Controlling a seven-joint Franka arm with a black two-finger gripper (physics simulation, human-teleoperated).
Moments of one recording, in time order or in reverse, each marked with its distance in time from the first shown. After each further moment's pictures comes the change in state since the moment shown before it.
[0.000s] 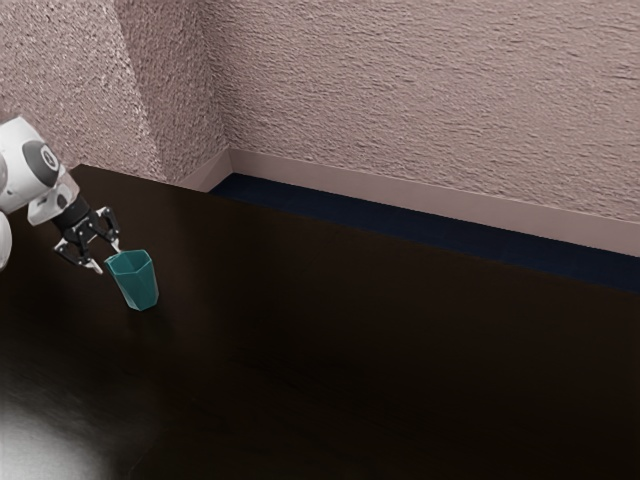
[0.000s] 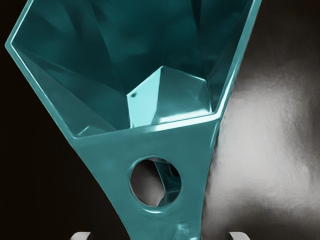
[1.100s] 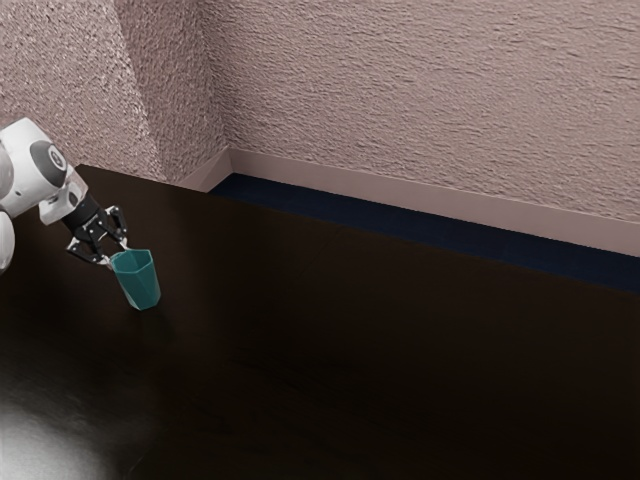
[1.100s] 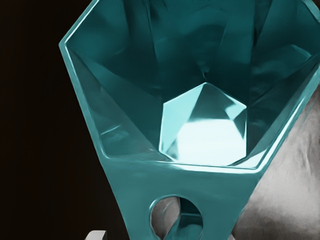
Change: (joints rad) arm -0.011 0.001 -0.017 -0.004 -0.030 0.028 -0.083
